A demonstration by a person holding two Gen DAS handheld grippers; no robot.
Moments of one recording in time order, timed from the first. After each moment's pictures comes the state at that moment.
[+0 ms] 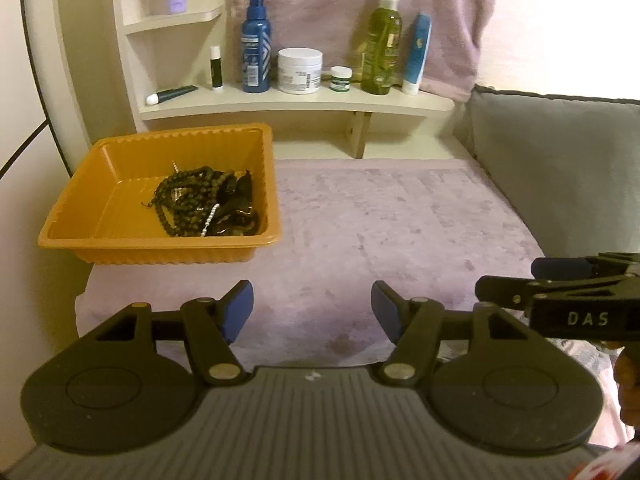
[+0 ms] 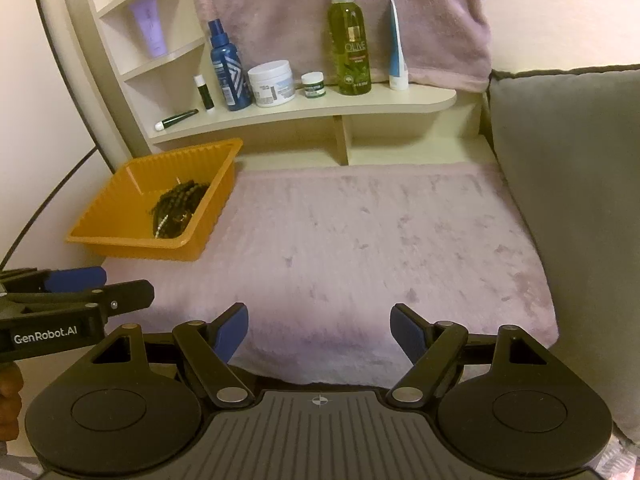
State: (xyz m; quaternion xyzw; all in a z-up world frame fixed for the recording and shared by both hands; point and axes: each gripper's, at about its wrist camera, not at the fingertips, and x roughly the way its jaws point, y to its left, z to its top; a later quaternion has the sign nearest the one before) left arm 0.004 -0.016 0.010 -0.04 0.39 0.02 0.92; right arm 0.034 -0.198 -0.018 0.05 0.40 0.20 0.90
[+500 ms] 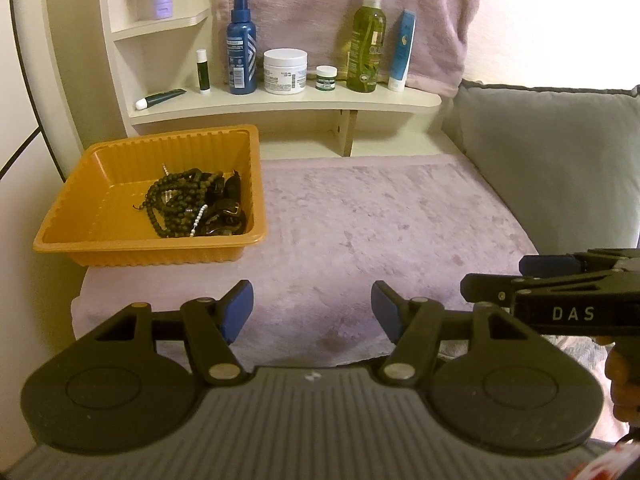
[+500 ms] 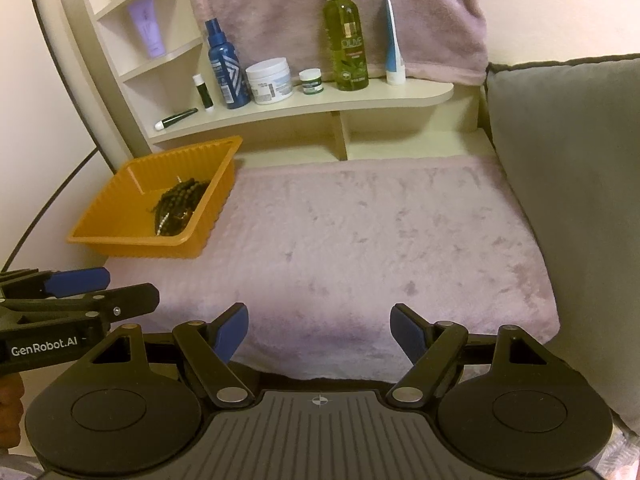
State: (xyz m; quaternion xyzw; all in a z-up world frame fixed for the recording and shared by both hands) left arm 0.002 -0.025 0.013 -0.03 0.39 0.01 0.92; right arm 0.032 -0.202 -0.020 0.06 0.40 0.20 0.89
